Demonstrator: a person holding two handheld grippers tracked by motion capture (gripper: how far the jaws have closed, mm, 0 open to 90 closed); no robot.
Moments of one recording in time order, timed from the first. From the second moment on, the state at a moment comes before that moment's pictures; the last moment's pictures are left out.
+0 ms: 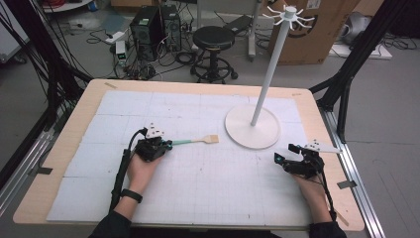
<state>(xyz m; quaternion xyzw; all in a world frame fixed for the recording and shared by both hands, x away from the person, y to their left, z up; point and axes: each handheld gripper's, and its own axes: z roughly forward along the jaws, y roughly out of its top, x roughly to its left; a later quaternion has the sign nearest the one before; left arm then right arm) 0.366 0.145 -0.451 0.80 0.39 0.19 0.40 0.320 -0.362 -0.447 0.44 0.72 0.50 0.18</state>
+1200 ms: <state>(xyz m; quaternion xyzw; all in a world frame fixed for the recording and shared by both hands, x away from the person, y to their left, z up) 0.331 0.269 -0.407 0.69 0.40 0.22 0.56 0.320 -0.361 -0.447 0.44 0.73 0.50 0.18</state>
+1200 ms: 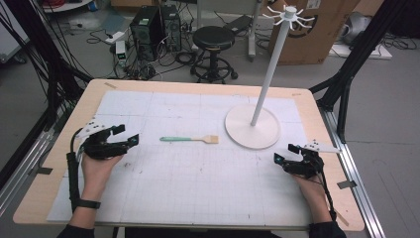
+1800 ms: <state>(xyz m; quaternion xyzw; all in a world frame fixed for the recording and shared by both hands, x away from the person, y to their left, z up) 0.316 0.324 -0.420 0.69 0.38 0.23 0.57 0.321 -0.360 -0.447 0.44 0.73 0.50 0.18</state>
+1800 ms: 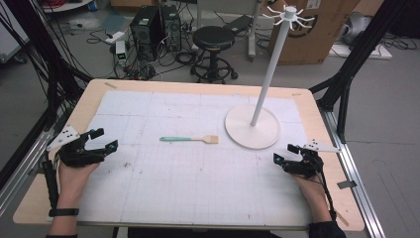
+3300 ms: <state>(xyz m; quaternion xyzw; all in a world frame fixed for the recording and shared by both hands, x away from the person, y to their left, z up) 0.313 0.323 -0.421 0.71 0.33 0.18 0.59 0.365 -0.271 -0.397 0.27 0.82 0.48 0.13</state>
